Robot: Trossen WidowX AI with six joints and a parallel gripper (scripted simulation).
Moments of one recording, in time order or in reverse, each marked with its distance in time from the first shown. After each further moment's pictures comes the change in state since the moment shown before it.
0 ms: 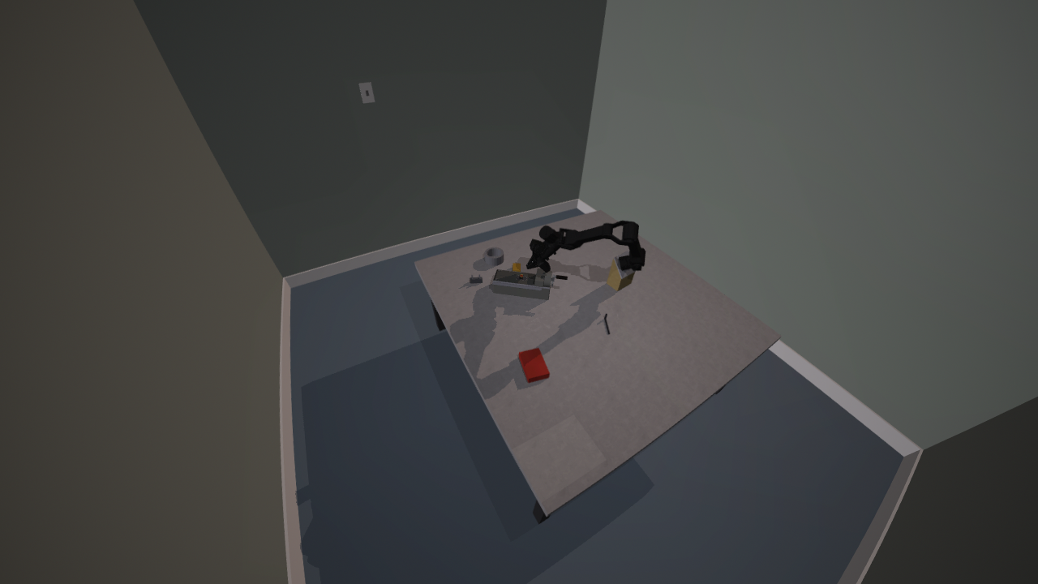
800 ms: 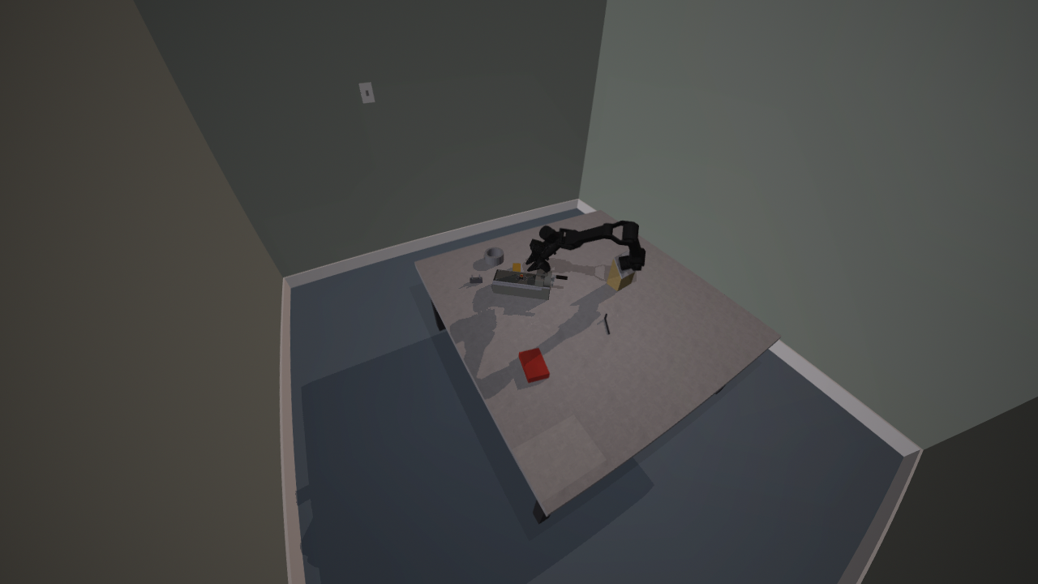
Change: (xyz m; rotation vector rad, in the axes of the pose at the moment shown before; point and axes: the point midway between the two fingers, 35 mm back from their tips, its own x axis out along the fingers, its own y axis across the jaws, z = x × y) arm 0.000 0.000 0.000 0.000 0.000 0.000
